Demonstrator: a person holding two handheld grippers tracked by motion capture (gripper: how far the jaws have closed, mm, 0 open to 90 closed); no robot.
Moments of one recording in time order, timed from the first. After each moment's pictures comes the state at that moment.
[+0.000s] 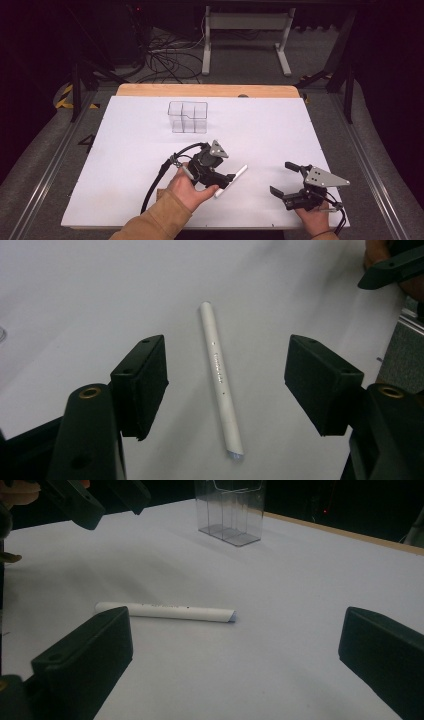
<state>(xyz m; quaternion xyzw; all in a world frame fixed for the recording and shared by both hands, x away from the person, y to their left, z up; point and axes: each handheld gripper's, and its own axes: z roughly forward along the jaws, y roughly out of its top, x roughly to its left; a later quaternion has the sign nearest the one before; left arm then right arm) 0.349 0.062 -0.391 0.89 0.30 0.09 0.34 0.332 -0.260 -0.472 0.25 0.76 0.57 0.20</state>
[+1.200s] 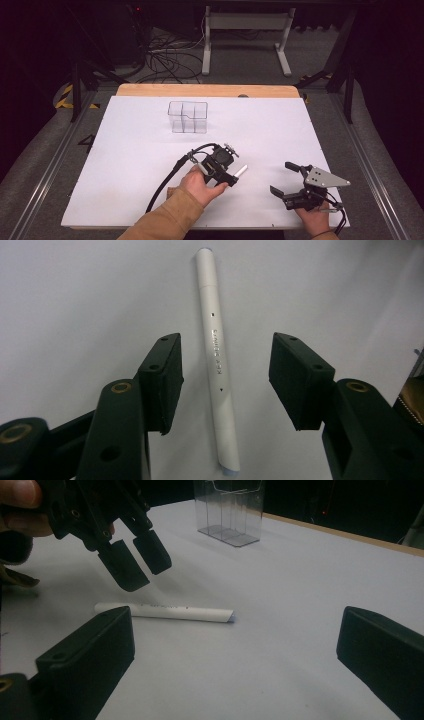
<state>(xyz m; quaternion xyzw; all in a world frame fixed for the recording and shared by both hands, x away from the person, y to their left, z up) 0.378 0.029 -0.424 0.90 0.34 0.02 0.25 0.331 -0.260 -0.472 0.25 0.76 0.57 0.20</state>
